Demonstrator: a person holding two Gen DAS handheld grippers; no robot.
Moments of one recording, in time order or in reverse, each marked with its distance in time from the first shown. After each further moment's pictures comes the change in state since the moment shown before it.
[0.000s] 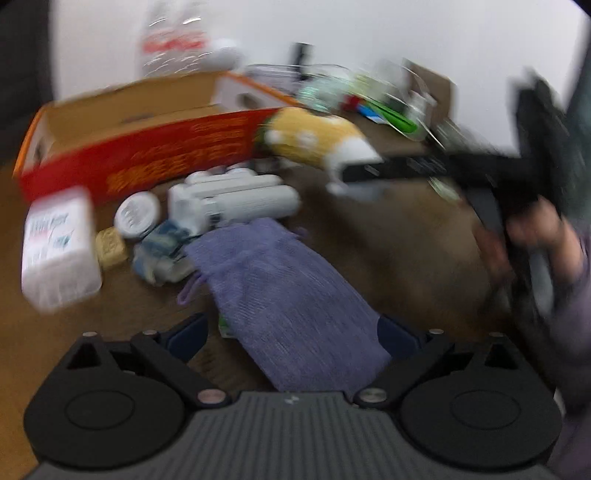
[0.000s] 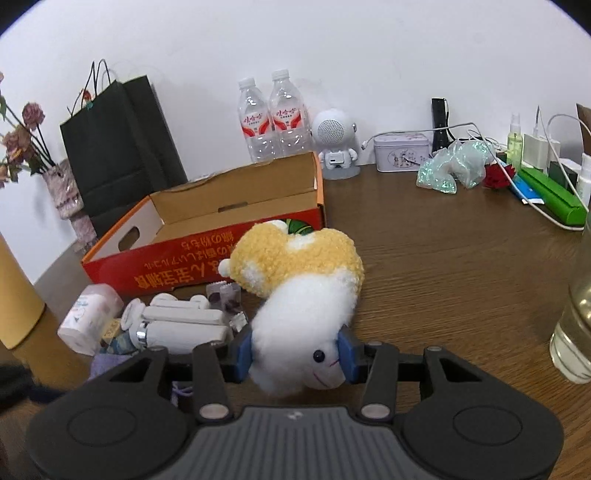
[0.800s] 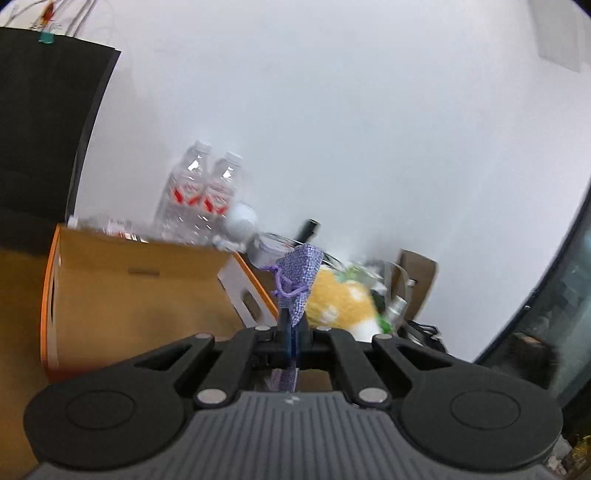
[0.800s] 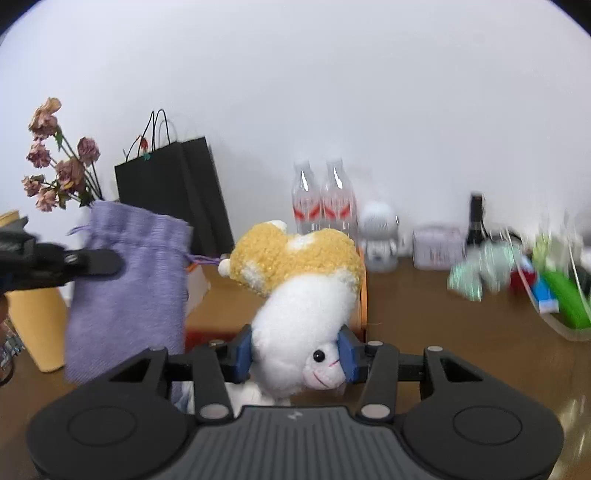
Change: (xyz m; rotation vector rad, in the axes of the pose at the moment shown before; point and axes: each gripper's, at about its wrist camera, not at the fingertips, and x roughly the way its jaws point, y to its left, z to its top) left arm -0.062 0.062 0.170 -0.249 -0.337 -0.177; right arm -0.048 0.038 0.091 -0.149 -0.145 0.083
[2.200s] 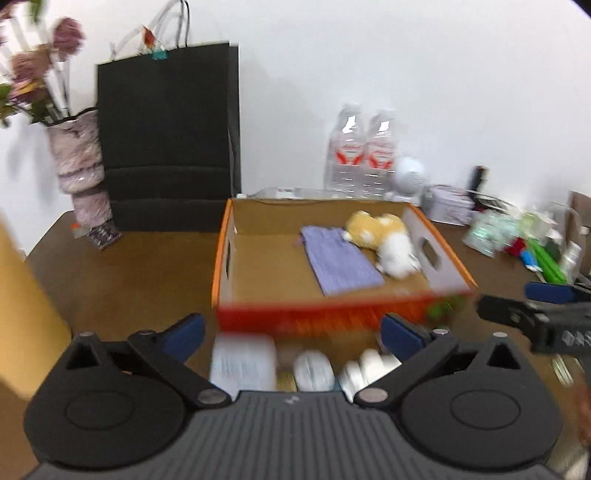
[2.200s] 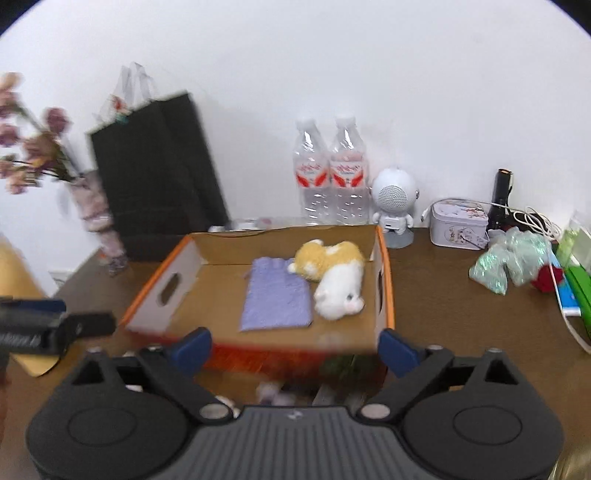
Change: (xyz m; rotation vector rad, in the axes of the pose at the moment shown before) left arm -0.059 -0.015 -0.104 0.135 0.026 0.629; right arm 0.036 0.022 0.016 0.029 0.164 -0.010
